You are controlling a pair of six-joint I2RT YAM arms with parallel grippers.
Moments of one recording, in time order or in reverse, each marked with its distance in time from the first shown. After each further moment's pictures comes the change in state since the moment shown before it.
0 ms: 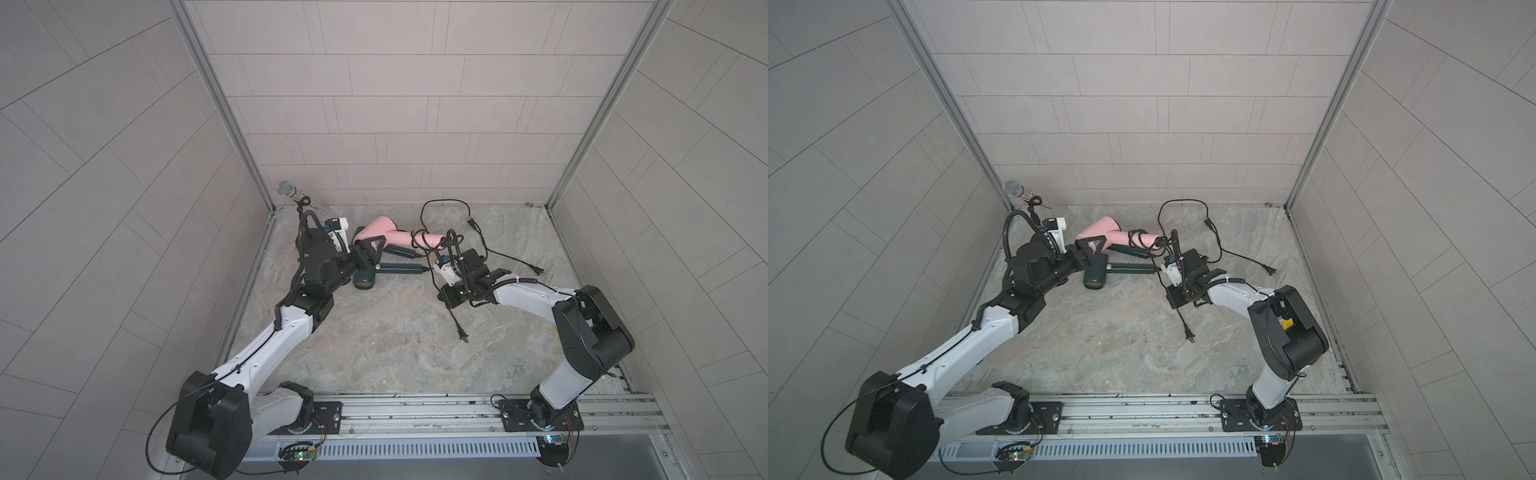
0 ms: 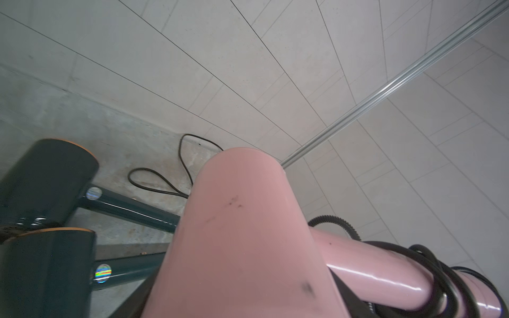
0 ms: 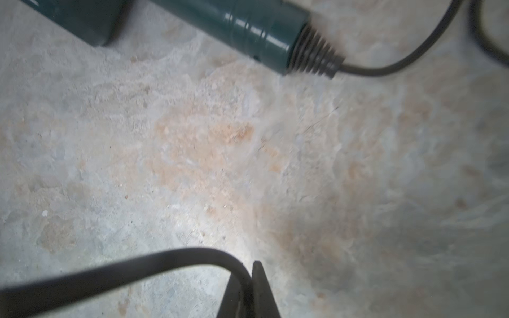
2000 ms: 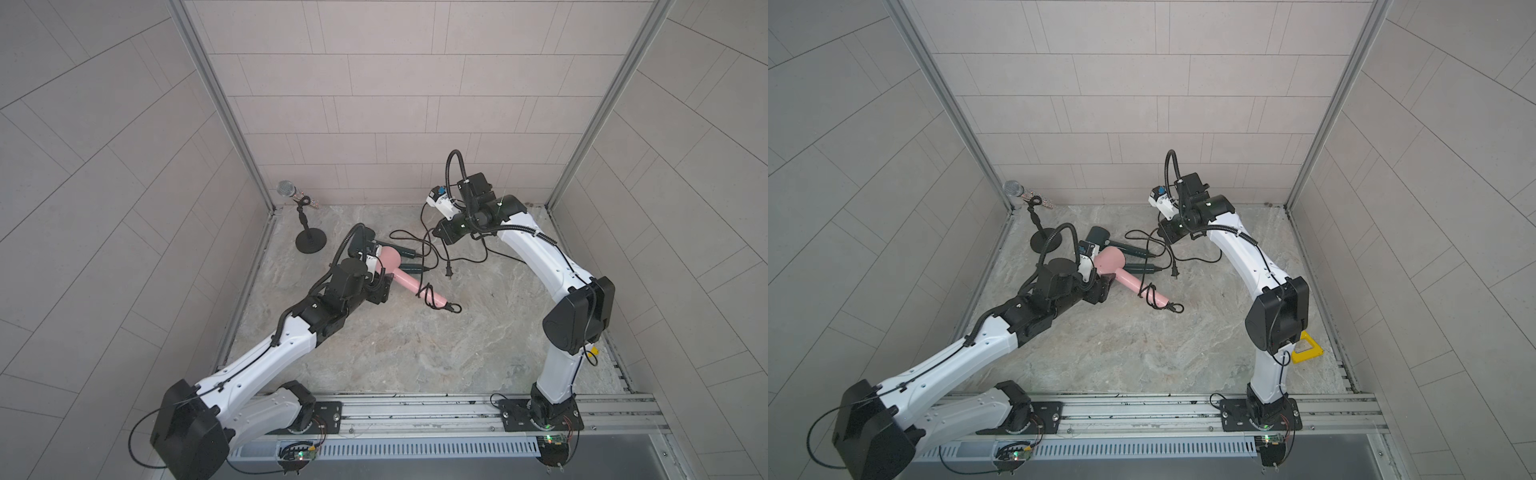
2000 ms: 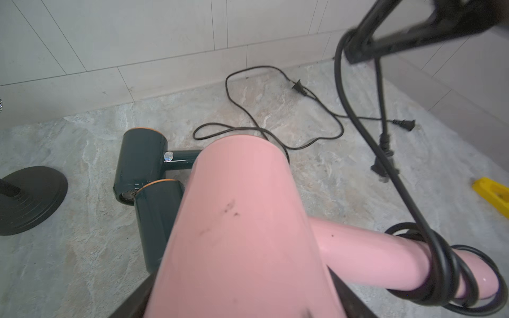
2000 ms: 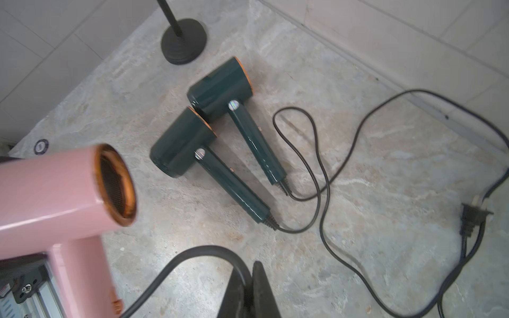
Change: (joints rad) left arm -0.259 -0.089 0.033 -0.433 -0.310 0.534; right arm -0.120 0.196 0.921 -0.603 -0.064 -0.247
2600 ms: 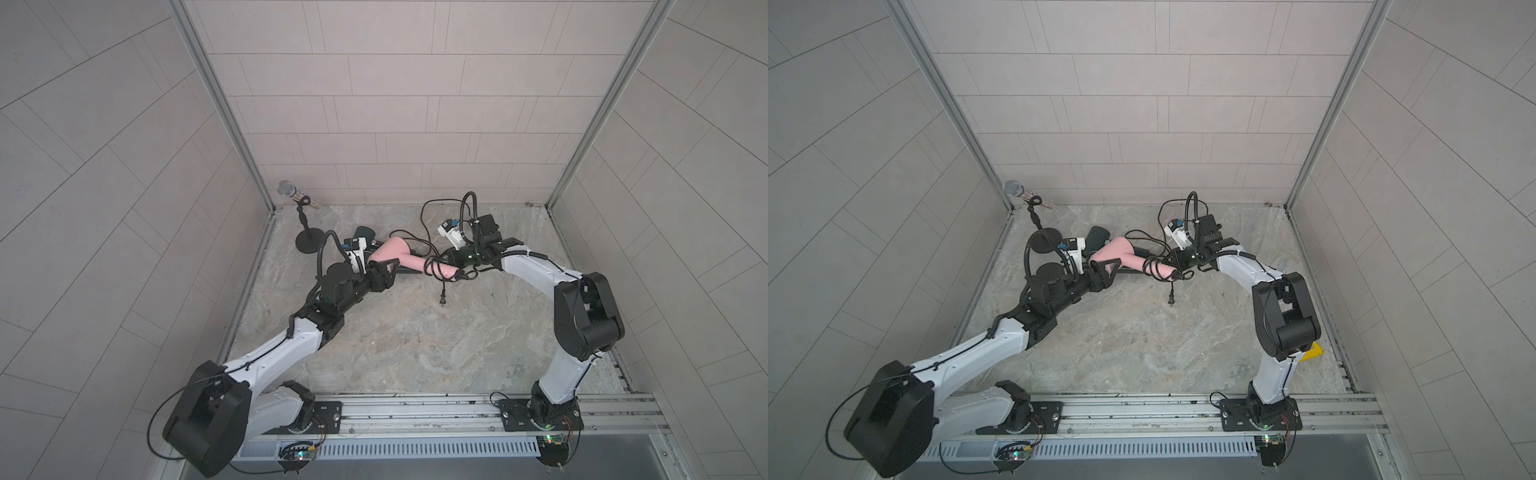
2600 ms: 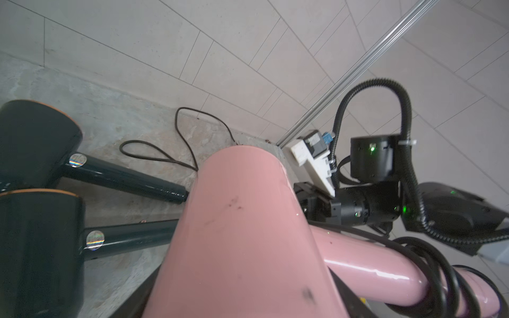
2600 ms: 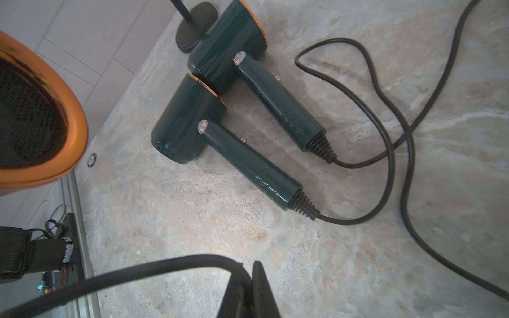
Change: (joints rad) left arm 0.105 0.134 -0.203 0.660 0.255 -0.486; right arm -0.069 -0.097 -0.650 0.640 -0.305 0.202
